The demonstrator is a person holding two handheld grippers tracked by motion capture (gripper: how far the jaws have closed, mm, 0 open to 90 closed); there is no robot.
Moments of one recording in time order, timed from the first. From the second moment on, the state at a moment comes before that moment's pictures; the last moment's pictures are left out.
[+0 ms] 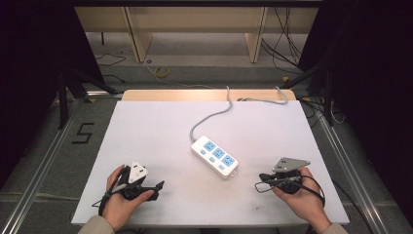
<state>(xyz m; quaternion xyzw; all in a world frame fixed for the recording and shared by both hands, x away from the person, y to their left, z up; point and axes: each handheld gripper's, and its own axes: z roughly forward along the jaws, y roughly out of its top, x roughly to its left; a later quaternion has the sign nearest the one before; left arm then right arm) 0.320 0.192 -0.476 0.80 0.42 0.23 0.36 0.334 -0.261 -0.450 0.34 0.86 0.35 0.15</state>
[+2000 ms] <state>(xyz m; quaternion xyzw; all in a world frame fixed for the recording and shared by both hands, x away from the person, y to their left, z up) 0.321 0.192 -0.475 0.80 0.42 0.23 0.36 0.354 -0.243 -0.433 0.35 0.87 0.31 0.12</state>
